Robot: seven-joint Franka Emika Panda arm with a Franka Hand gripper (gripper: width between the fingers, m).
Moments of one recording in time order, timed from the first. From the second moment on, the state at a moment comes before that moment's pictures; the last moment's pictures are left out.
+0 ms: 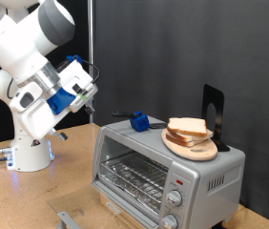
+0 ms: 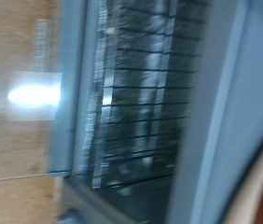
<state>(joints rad) 0.14 -0.27 -0.41 -2.41 0.66 2.11 0.11</state>
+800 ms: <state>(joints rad) 0.24 -0.35 -0.26 -2.30 0.47 2.13 -0.24</state>
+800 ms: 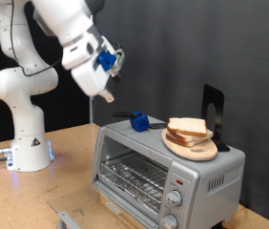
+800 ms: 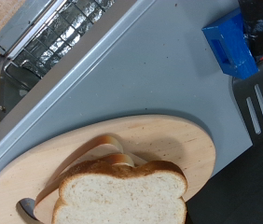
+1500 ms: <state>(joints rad) 0.30 -0.35 -0.20 -2.19 0.44 1.97 -0.33</state>
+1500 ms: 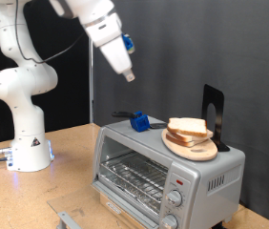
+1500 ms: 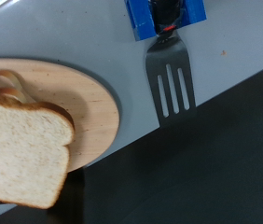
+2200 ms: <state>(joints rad) 0.30 -0.39 -0.12 -2.19 0.30 1.85 -0.33</state>
